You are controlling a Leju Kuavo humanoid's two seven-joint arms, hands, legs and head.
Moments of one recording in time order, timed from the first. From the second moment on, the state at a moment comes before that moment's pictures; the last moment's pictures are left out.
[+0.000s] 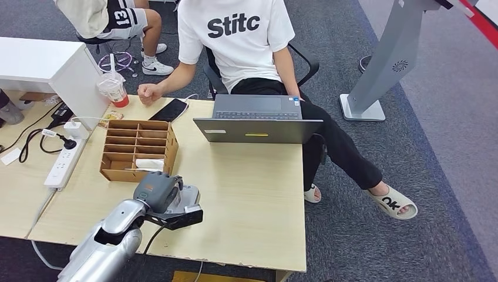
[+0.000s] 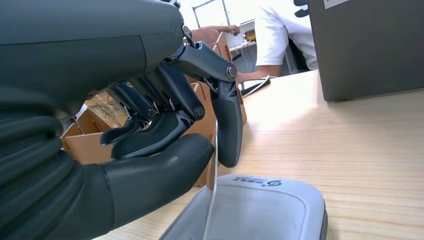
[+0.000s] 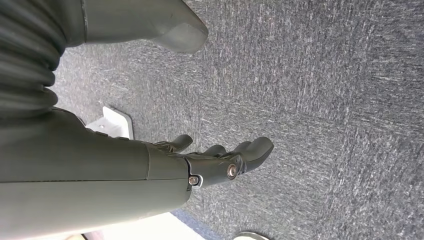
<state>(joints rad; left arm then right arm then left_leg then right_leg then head) -0.49 0.09 -0.65 -0.94 -1.14 0.09 -0.07 -0.09 0.12 -0.94 -0.21 1.07 -0.30 0.06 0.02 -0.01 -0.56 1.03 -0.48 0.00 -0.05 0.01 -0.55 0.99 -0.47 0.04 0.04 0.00</state>
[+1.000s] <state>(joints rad) -0.52 0.11 -0.65 -1.00 -1.11 0.11 -0.05 -0.09 0.12 -0.95 -0.21 1.09 -0.31 0.05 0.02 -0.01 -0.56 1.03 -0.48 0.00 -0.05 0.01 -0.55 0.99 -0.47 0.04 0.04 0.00</state>
